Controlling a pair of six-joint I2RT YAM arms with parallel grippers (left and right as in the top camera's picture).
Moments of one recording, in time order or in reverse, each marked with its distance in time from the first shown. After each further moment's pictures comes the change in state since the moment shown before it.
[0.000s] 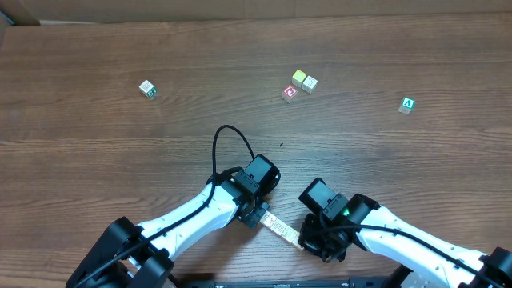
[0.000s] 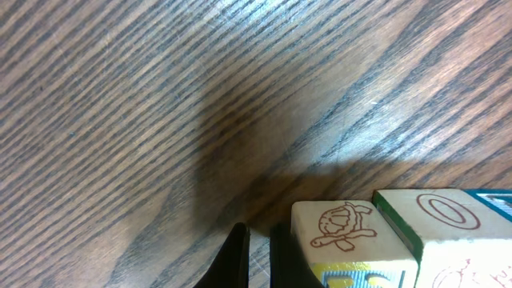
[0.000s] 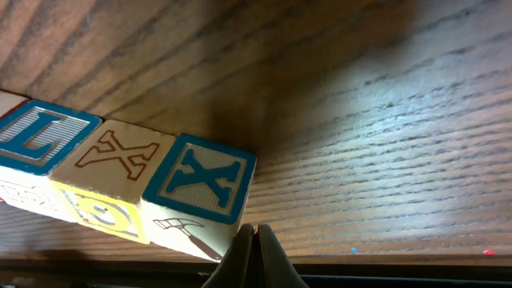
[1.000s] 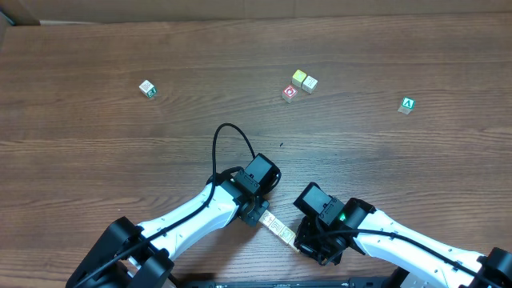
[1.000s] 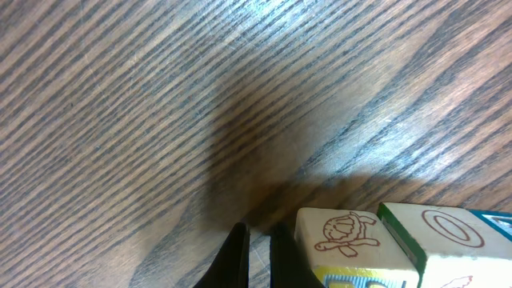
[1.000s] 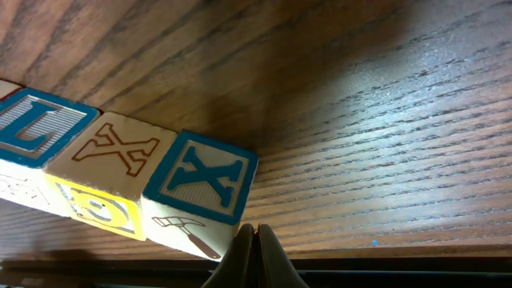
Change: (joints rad) left arm 0.000 0.000 0.000 0.023 -0.036 0.005; right arm 0.051 0.000 -0.001 0.029 0.004 0.086
